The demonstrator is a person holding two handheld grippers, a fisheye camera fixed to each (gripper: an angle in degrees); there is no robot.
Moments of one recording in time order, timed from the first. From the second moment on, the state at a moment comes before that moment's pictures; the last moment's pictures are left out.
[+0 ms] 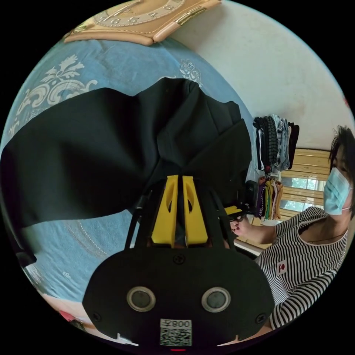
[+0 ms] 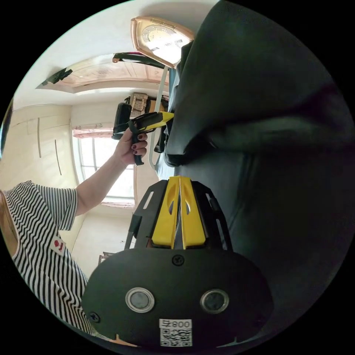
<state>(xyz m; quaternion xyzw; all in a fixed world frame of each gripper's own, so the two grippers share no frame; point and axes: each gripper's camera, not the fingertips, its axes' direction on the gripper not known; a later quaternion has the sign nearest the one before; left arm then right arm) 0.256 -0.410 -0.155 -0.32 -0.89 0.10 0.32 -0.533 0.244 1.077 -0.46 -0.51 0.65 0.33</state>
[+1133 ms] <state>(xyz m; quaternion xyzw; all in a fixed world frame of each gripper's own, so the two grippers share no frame) -0.110 -0.374 -0.063 -0.46 -0.72 0.29 0.43 -0.355 0.244 1.087 -0.59 -0.19 0.57 0.54</state>
